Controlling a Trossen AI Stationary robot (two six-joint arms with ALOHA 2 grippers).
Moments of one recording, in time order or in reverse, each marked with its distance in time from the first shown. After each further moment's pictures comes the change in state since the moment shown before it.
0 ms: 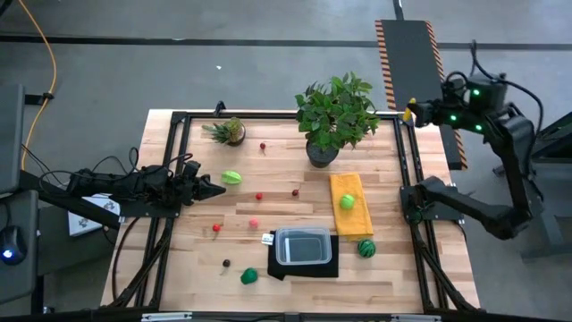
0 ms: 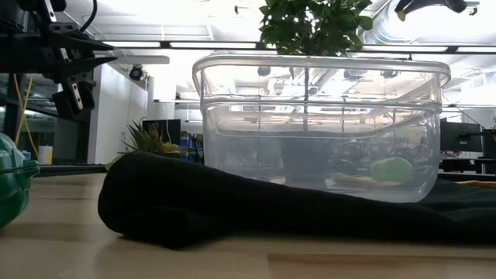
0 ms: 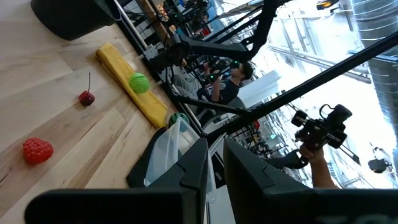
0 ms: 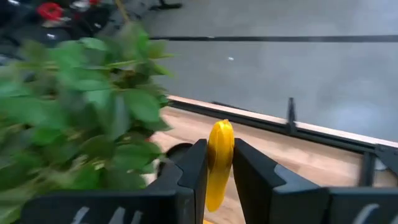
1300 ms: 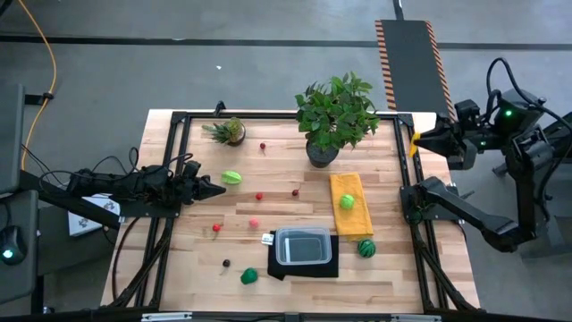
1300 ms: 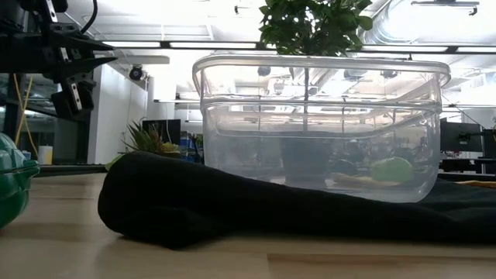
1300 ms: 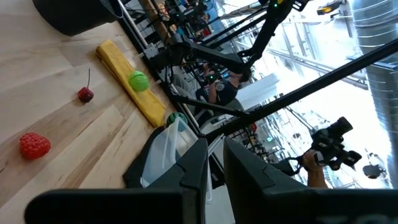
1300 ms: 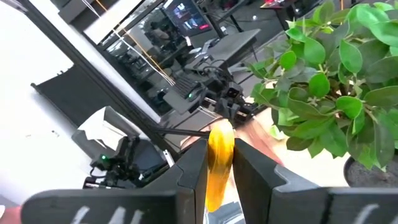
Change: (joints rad) left arm 0.000 0.000 0.000 0.000 -0.005 -0.035; right arm 0.000 -0.133 0.000 0.120 -0.795 0.046
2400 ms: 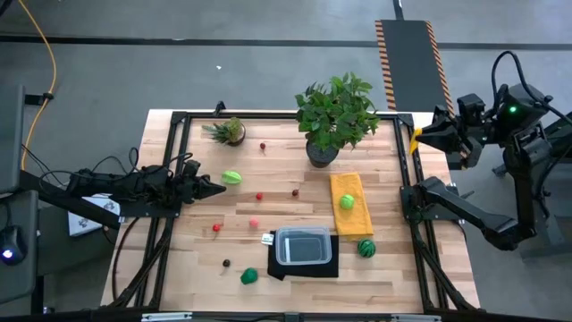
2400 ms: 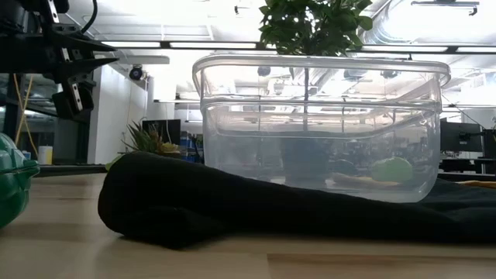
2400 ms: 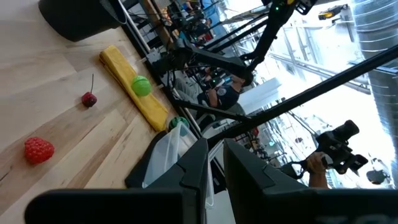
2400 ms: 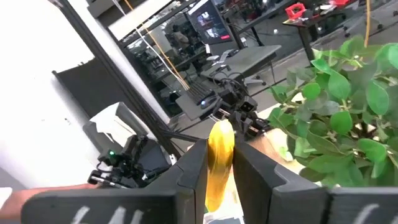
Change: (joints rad) left arm 0.000 0.000 0.000 0.002 -0.023 0.000; right arm 0.000 0.025 0.000 0.164 -0.077 0.017
